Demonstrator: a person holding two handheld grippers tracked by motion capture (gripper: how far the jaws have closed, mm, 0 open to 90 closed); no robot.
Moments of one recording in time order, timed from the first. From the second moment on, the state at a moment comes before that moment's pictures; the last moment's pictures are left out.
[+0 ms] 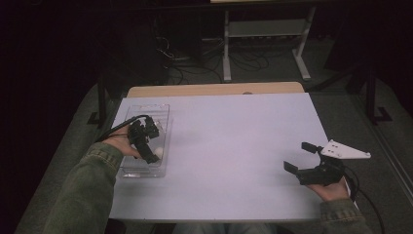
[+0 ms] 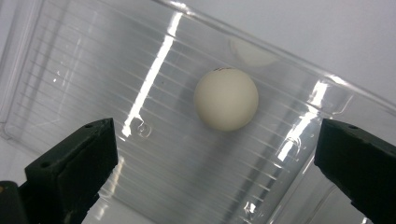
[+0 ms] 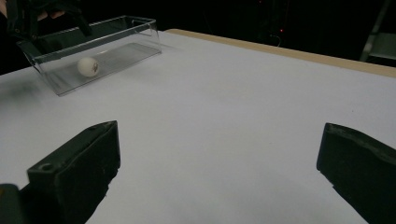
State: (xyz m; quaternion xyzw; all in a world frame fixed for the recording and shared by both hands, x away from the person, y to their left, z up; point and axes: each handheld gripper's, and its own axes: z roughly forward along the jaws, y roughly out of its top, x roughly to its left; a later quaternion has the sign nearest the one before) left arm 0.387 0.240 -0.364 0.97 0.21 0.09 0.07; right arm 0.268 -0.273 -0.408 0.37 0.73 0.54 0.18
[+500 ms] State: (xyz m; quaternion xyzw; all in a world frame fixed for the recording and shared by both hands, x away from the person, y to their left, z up) left arm 0.378 0.246 -0.348 0.97 0.21 0.10 0.12; right arm 0.267 -0.273 -0.408 0.37 0.73 0.54 0.18
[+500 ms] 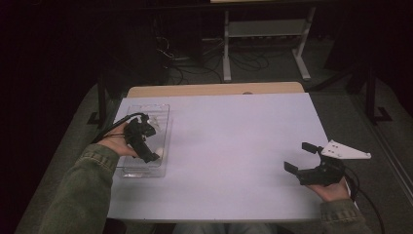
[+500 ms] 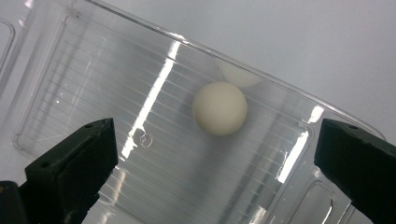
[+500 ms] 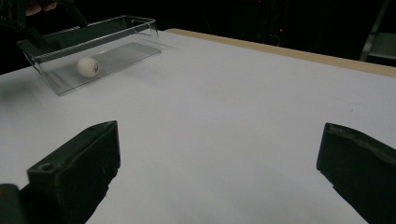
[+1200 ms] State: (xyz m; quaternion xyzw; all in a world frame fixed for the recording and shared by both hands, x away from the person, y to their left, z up) left arm 0.365 0.263 -0.343 0.94 0.24 0.13 0.20; right arm 0.267 -0.274 -0.408 0.37 0.73 0.55 0.18
